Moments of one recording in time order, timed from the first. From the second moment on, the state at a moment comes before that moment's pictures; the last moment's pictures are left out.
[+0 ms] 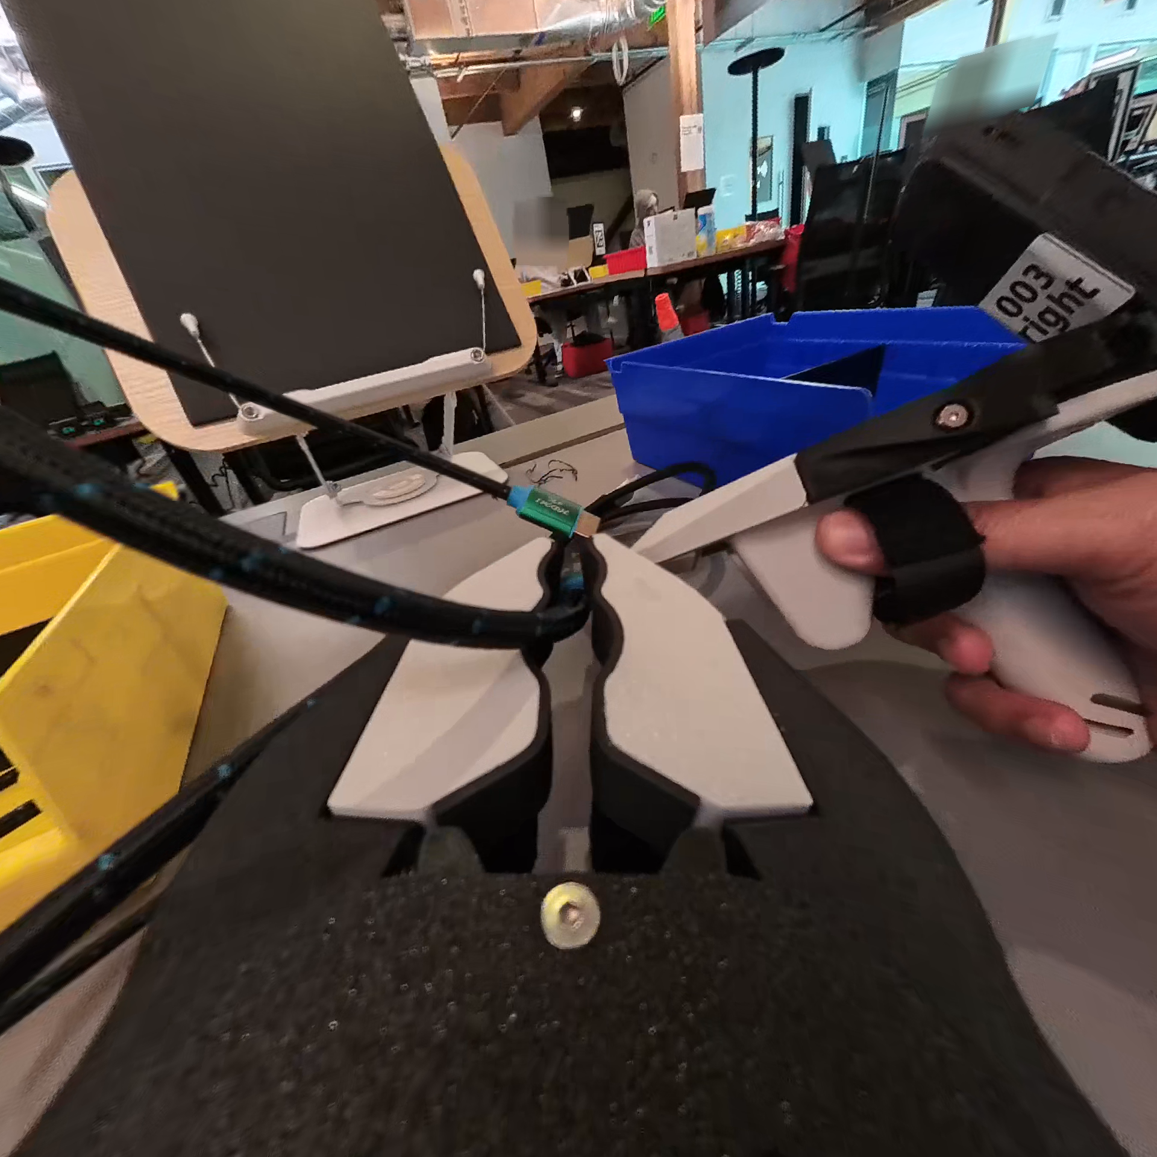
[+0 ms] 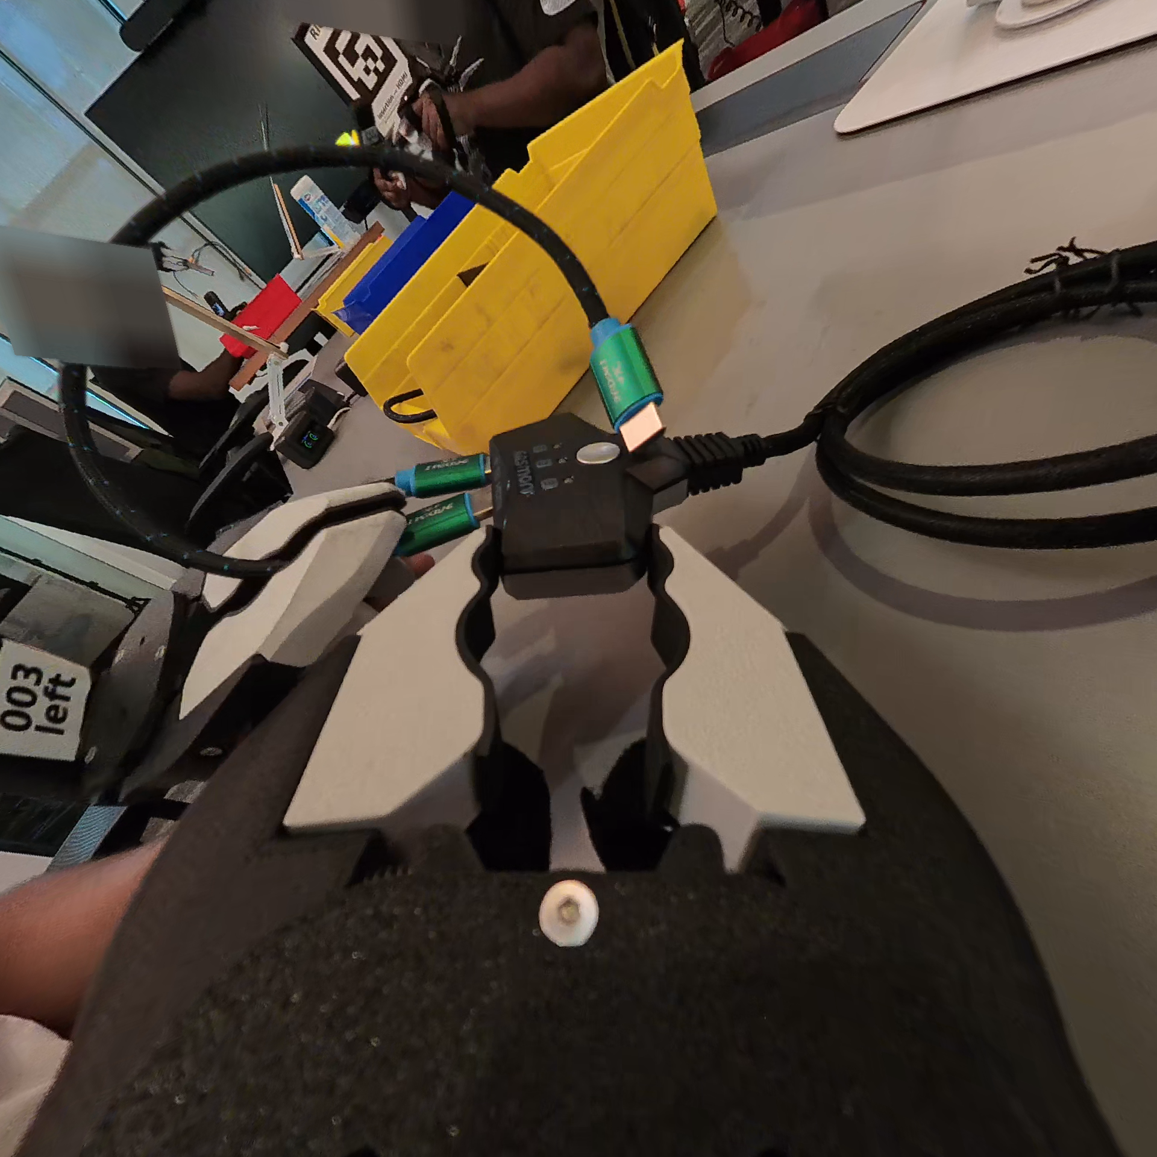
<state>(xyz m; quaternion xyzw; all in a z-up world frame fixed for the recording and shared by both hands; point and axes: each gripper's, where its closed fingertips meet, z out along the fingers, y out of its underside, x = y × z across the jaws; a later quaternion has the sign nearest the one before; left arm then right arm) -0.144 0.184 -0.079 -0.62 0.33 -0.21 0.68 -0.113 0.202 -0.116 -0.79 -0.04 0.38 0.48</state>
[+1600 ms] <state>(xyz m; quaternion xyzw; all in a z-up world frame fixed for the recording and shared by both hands) -0.126 0.129 -0.067 -0.65 0.37 -0.37 0.55 -0.097 0.200 -0.127 -0.81 -0.10 0.37 0.44</state>
